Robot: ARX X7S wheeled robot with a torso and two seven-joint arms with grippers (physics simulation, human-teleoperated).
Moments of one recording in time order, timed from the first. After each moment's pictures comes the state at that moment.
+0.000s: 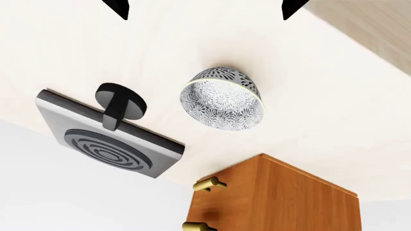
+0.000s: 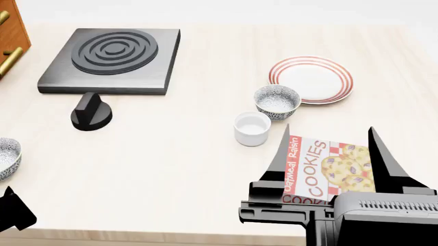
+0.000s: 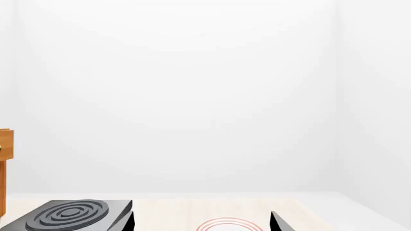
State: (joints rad) left arm -0.34 -0.24 -0.19 -0.20 -0.45 -0.33 -0.23; right arm 0.22 0.26 -0.07 -0.76 0.27 0.58 0.29
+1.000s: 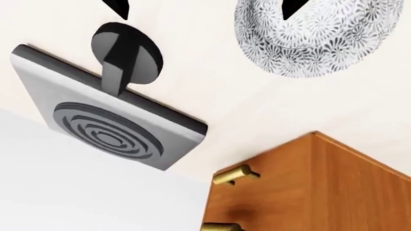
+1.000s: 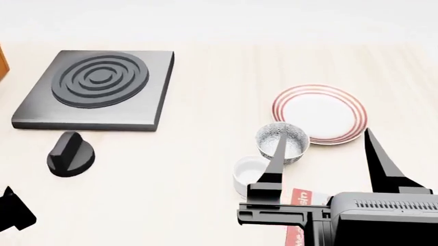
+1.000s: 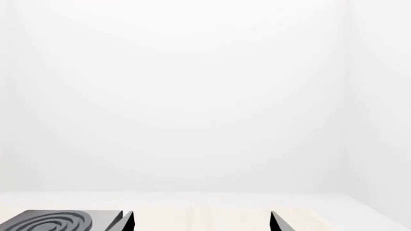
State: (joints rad) left arm -0.34 -0.25 -0.18 -0.20 -0.47 -0.33 -0.24; right arm 0.22 0.28 -0.09 -0.75 0.29 0.57 0.30
